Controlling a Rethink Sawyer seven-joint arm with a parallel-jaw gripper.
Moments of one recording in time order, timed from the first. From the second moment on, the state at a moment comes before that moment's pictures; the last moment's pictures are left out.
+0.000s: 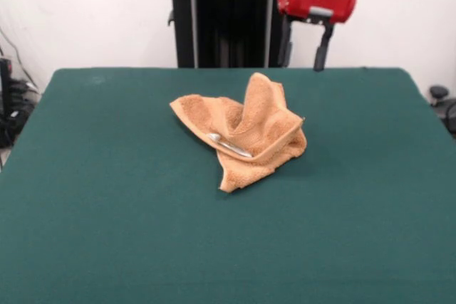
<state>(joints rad) 0.12 -0.79 -0.21 2.03 -0.10 -0.09 1.57</state>
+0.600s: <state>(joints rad) 0.06 -0.76 -0.20 2.03 -0.19 -0.20 1.57</state>
